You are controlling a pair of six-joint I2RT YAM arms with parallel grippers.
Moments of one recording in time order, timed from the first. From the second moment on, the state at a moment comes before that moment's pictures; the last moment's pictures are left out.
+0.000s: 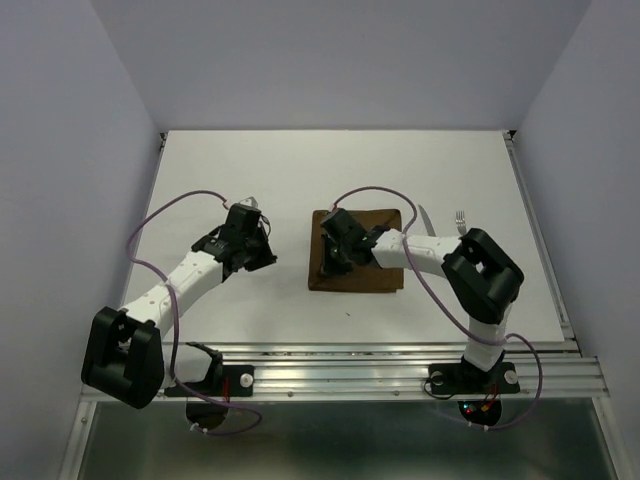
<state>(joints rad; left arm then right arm) -0.42 1.26 0.77 -0.44 0.01 -0.67 0.82 1.83 1.17 -0.27 -0.03 0.78</state>
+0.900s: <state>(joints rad) -0.54 1.26 0.80 -0.43 0.06 -0.69 0.67 1.79 1.21 -0.26 0.11 0.78</state>
